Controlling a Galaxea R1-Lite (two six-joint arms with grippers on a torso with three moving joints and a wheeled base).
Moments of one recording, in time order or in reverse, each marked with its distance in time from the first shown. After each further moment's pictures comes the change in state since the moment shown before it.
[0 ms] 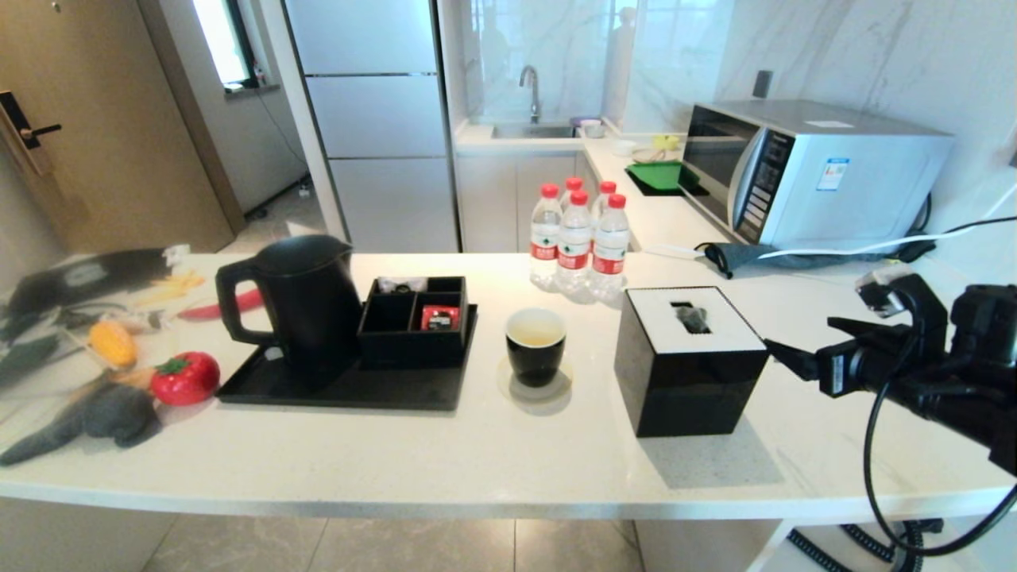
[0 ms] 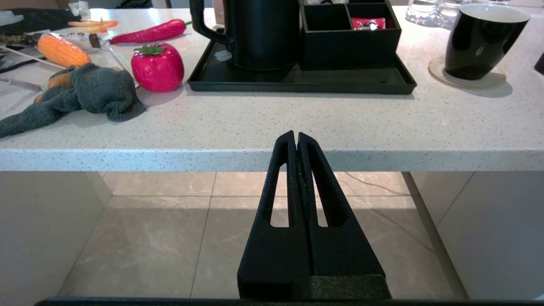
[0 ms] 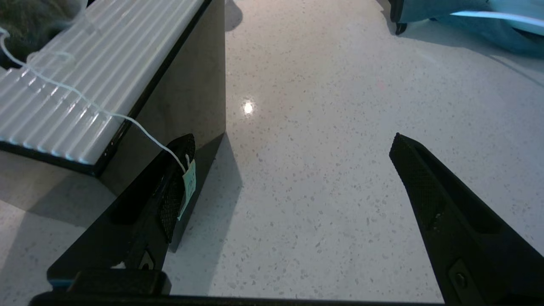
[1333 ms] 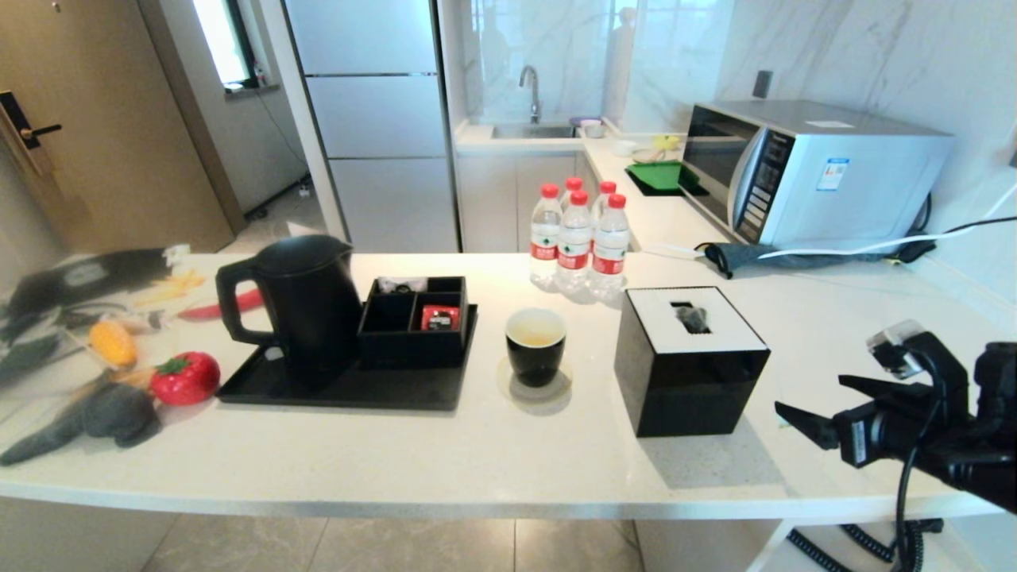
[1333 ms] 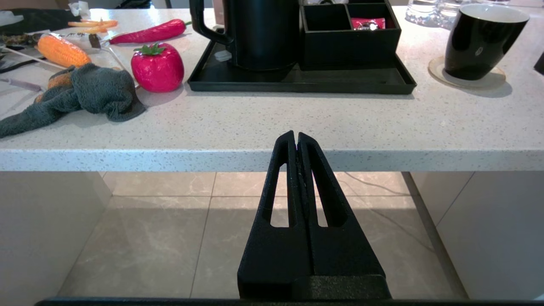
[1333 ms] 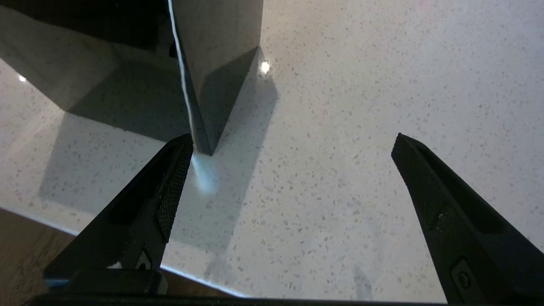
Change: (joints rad) left arm 0.000 0.000 0.000 0.000 0.000 0.000; right arm 0.002 -0.075 0.211 0.000 0.022 -0.021
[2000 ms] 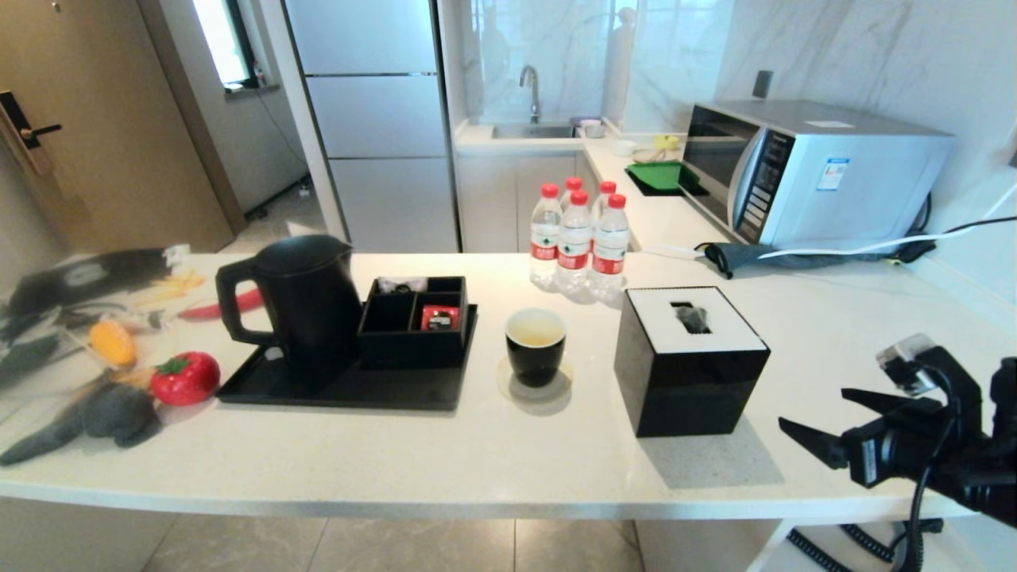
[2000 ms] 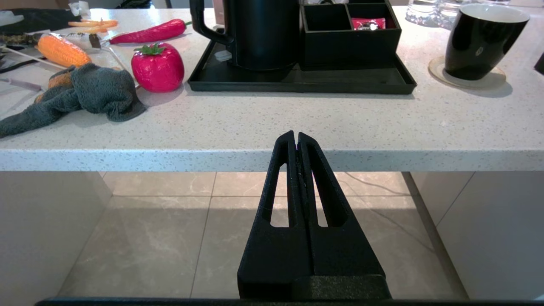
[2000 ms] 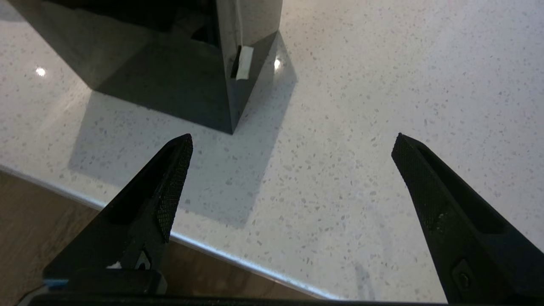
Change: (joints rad) left arm 0.000 0.000 0.000 0.000 0.000 0.000; right arm 0.000 -0.042 0.060 0.000 0.034 0.000
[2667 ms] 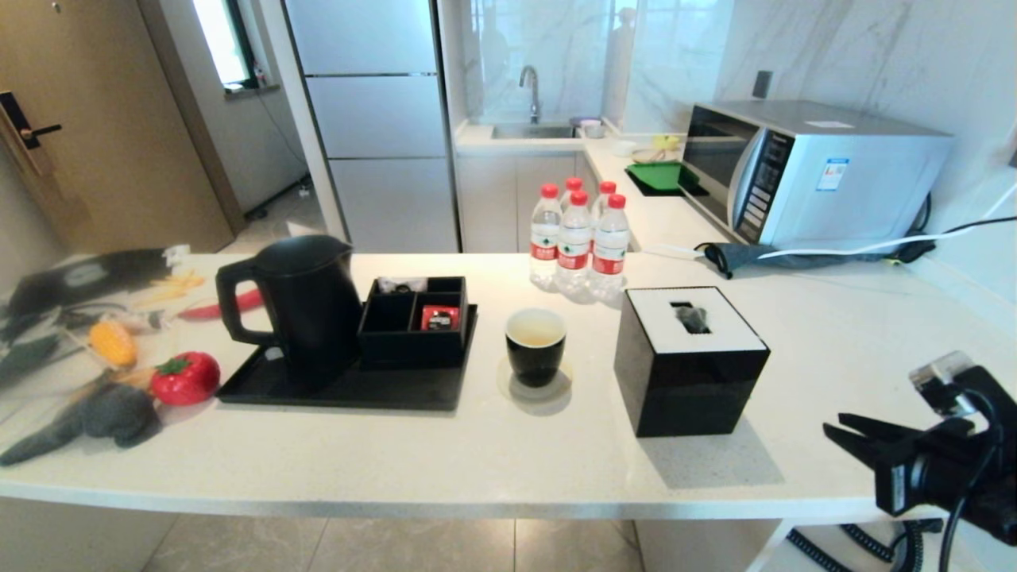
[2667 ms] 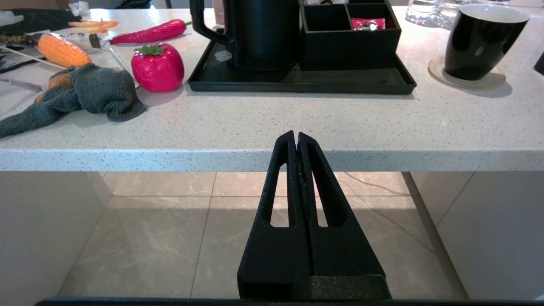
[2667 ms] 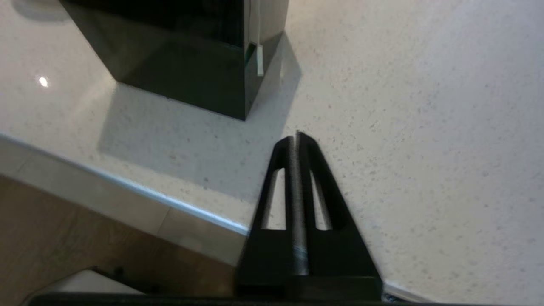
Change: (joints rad) left arm 0.000 0.000 0.000 0.000 0.000 0.000; right arm 0.000 -0.122 0.089 0.003 0.000 0.009
